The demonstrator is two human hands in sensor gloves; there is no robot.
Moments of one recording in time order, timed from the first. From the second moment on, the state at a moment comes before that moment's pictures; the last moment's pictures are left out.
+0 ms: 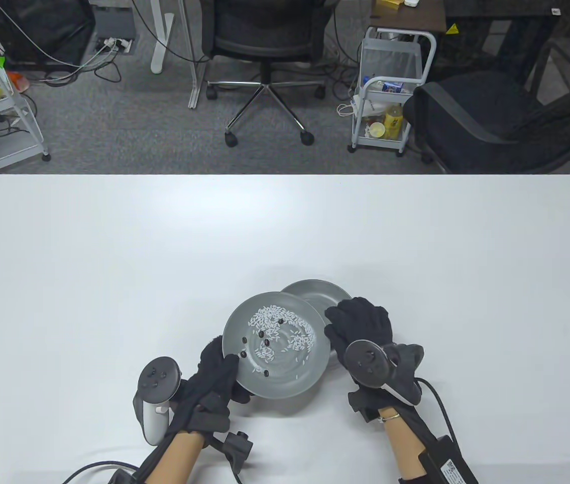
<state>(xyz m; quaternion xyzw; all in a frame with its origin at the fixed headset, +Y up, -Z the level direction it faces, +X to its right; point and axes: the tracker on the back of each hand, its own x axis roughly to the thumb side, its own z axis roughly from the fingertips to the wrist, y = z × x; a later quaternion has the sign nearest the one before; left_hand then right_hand) -0.175 -0.759 -0.196 -0.12 0.01 0.64 0.76 0.107 -0.694 -0.226 0.18 -0.15 0.96 0.17</state>
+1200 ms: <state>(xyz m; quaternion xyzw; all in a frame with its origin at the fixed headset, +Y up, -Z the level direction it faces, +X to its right) -0.177 -0.766 -0.196 -0.14 0.04 0.67 0.73 0.139 -0.743 -0.258 0.08 -0.05 0.99 0.09</state>
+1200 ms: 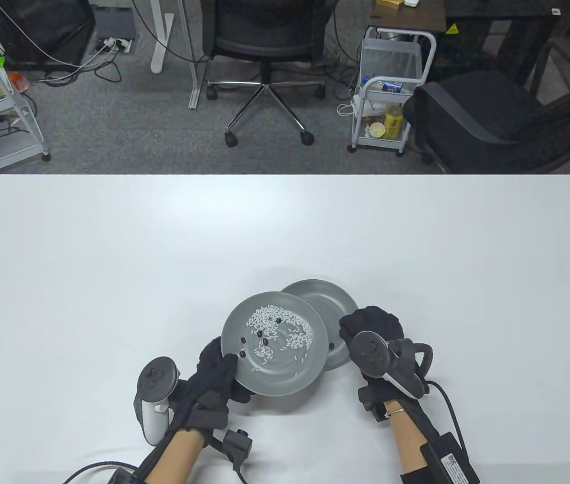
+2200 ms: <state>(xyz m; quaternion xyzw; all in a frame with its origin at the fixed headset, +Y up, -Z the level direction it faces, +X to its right) -0.167 -0.764 -0.195 -0.16 -0.01 0.64 0.75 0.055 -0.716 -0.213 0.28 -0.08 0.96 0.01</state>
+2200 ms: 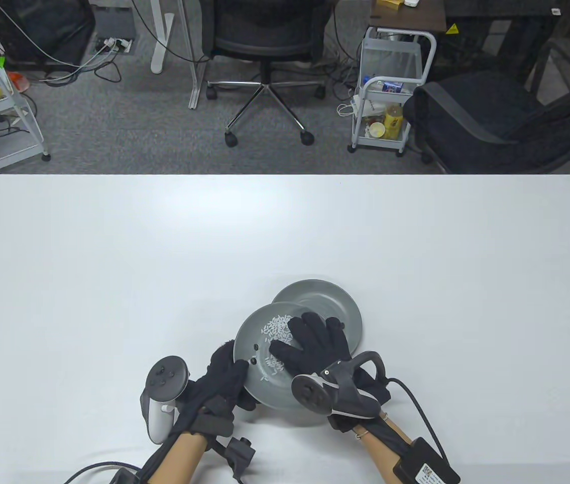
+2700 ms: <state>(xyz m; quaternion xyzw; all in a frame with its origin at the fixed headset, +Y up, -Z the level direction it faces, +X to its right) -0.164 -0.765 -0.195 -0.17 -0.01 0.65 0.74 0.055 -0.716 -0.210 0.28 -0.15 0.95 0.01</state>
